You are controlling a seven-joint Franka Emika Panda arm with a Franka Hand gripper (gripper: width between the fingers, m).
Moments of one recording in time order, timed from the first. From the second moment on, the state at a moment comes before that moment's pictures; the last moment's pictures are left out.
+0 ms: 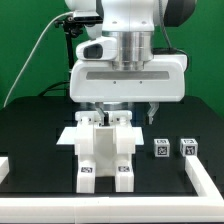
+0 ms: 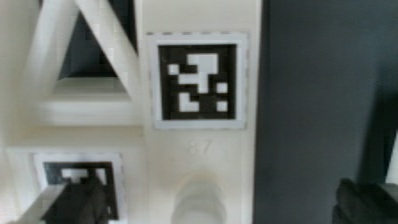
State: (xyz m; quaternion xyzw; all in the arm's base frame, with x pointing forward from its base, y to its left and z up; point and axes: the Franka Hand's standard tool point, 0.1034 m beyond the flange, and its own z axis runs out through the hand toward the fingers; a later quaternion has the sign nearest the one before) arm 0.525 0.024 0.098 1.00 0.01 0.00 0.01
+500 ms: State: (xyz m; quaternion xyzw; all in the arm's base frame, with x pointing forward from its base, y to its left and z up) arm 0.525 0.024 0.098 1.00 0.01 0.00 0.01
